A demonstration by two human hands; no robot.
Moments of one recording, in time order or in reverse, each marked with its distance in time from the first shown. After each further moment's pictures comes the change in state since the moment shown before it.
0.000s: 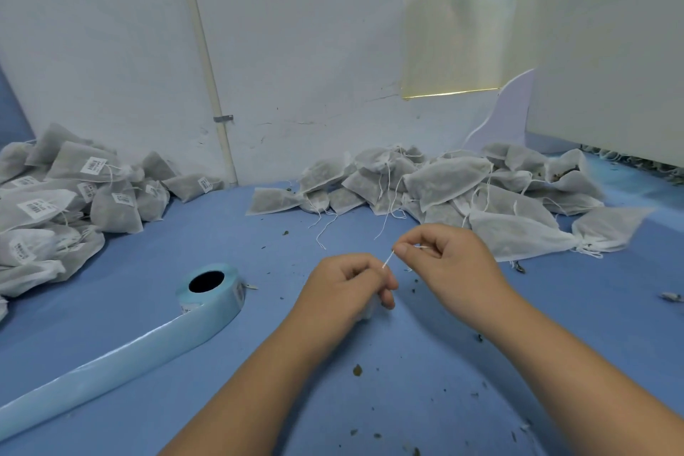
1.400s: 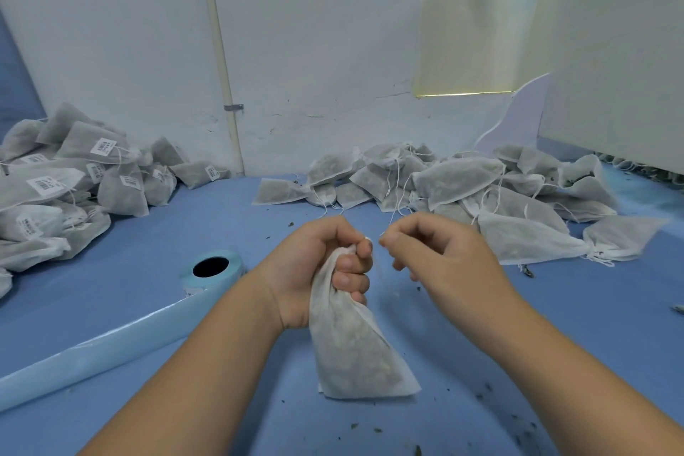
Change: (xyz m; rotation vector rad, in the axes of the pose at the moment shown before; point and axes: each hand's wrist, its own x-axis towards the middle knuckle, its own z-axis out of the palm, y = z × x) left_hand 0.011 0.024 -0.038 -0.686 -0.332 -0.465; right_hand -0.020 -0.037 0.008 0.213 -0.058 -0.059
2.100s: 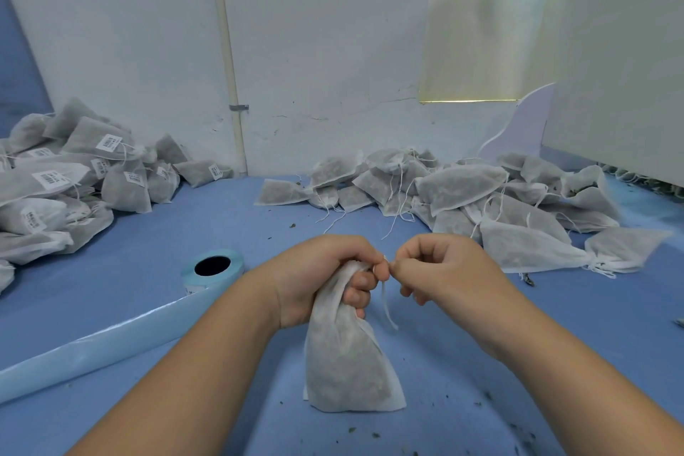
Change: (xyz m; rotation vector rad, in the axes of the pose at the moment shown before) left_hand -0.001 -0.001 0.001 0.320 -0.017 0.021; right_hand 0.003 0.002 -0.007 -0.048 -0.164 0.219
